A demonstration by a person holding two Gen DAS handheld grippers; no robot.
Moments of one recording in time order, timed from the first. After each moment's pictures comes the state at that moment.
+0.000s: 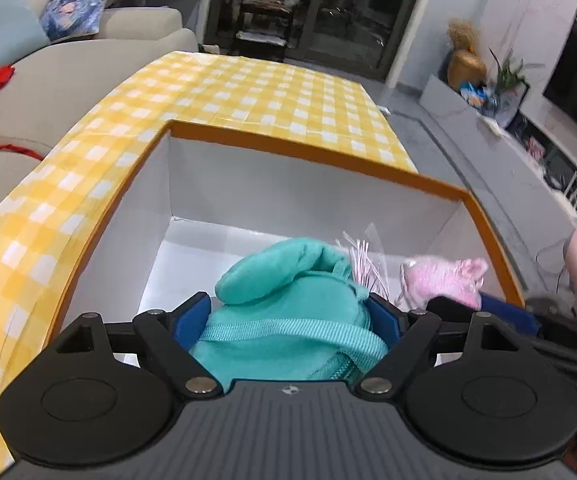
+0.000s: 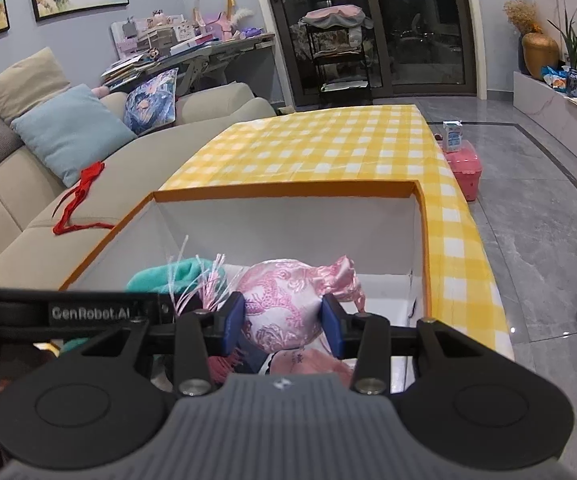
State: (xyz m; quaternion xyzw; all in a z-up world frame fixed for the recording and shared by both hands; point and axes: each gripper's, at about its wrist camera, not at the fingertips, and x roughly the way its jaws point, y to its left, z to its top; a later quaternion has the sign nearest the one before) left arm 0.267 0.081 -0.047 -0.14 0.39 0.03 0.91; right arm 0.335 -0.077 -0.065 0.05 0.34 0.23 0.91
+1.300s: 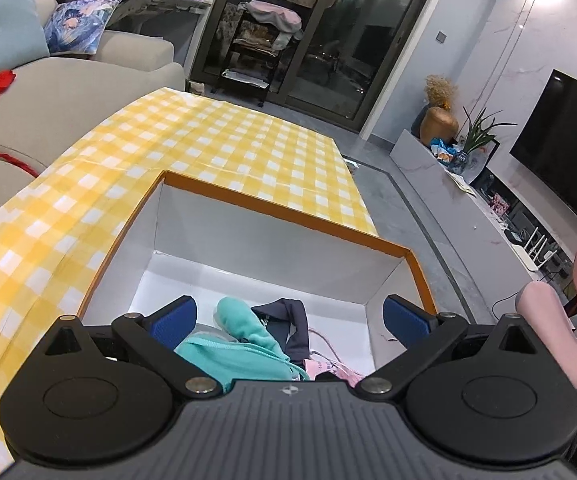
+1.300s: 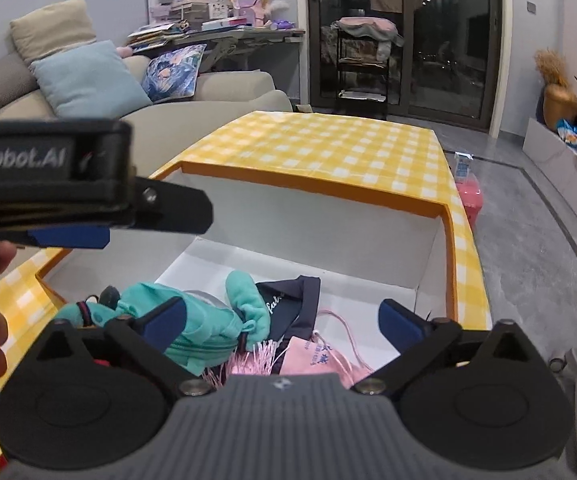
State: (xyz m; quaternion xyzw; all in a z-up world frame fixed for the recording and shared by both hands) left arm 0.243 0.085 -0.007 -0.19 0.33 0.00 0.93; right arm 0.311 -0.044 -0.057 -0.05 0.32 0.24 0.91
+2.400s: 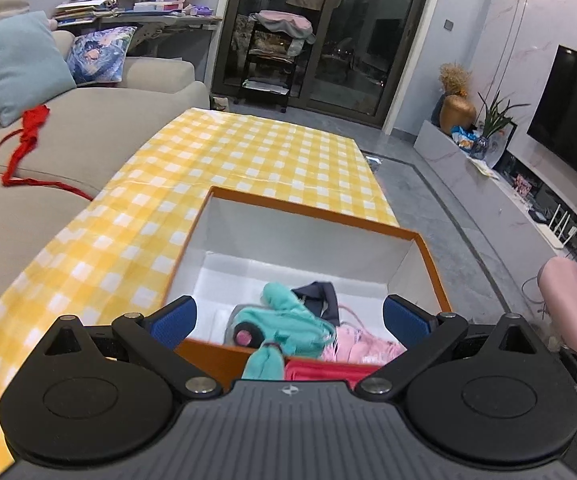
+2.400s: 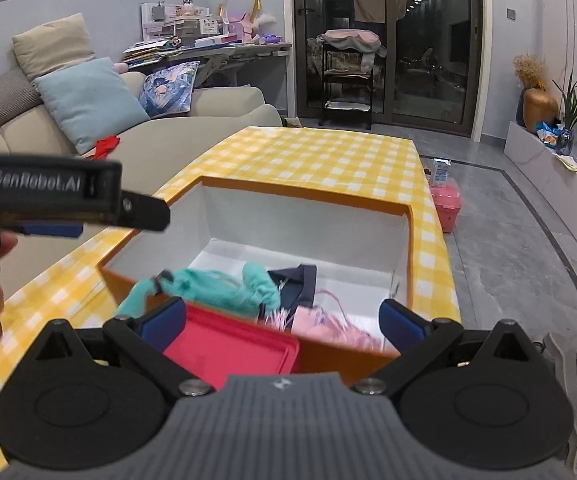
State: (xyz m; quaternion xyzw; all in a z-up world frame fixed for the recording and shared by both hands) left arm 0.176 0.083 0.040 -0.13 0.34 0.04 0.93; right arm 0.229 -0.069 -0.008 -0.04 0.31 0.22 0.92
